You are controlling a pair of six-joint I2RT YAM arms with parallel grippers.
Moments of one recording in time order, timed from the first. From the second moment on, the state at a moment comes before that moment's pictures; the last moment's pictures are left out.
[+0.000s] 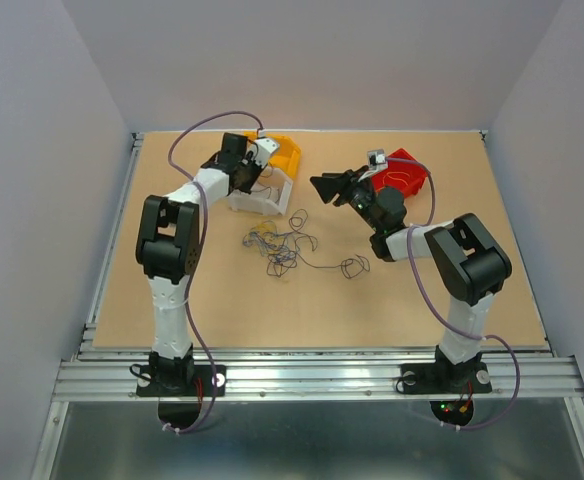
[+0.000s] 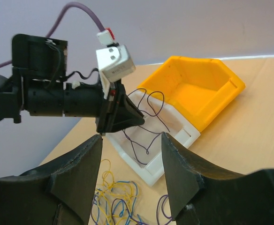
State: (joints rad) left arm -0.27 2.13 1.60 -0.24 0.10 0.44; right arm 0.44 1.90 0.89 1.24 -0.22 0.61
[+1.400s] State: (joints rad) left arm -0.21 2.08 1.60 -0.27 0.08 0.41; right arm 0.42 1.90 0.89 1.24 -0.27 0.63
